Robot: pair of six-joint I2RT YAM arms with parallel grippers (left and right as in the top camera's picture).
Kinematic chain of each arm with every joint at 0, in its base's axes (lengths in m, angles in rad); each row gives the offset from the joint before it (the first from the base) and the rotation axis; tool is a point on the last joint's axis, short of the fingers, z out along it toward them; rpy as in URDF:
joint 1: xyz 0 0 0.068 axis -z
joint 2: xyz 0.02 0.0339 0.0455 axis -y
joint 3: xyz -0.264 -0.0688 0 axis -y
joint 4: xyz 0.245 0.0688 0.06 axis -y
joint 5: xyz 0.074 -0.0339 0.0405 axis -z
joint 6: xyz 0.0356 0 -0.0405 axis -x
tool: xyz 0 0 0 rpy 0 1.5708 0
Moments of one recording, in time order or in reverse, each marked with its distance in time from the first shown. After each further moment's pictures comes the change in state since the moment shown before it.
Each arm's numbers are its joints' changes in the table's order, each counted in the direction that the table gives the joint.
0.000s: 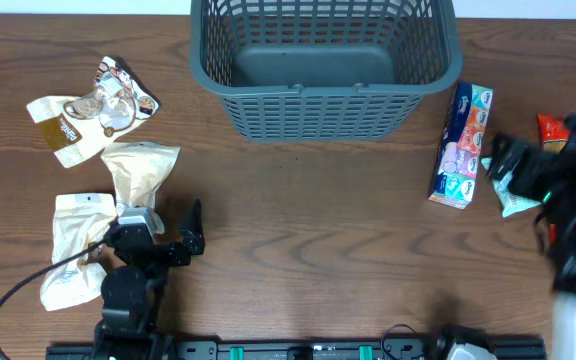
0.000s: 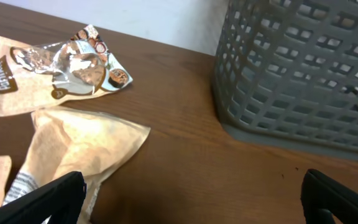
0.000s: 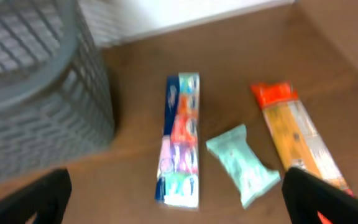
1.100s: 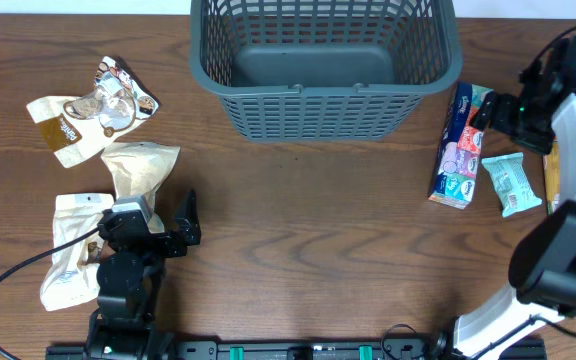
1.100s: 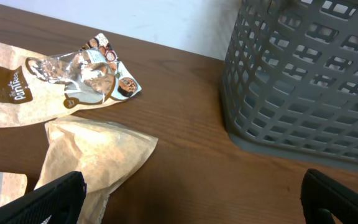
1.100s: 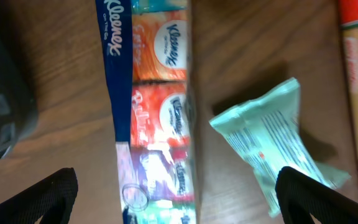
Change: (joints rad) left arm 0.000 -0.149 0.089 0.034 -0.038 0.000; right arm 0.010 -0.889 0.355 -0.116 0.000 -0.036
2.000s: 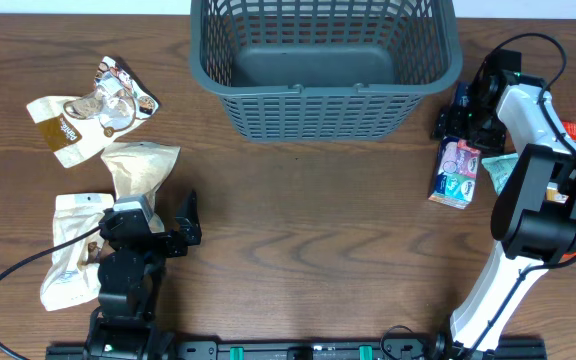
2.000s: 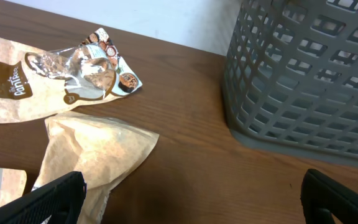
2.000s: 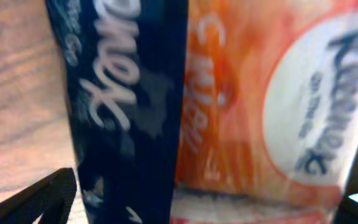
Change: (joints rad) left arm 0.000 -0.018 0.000 0.000 0.000 0.000; right arm -0.105 -0.264 0.000 0.143 0.057 -0.028
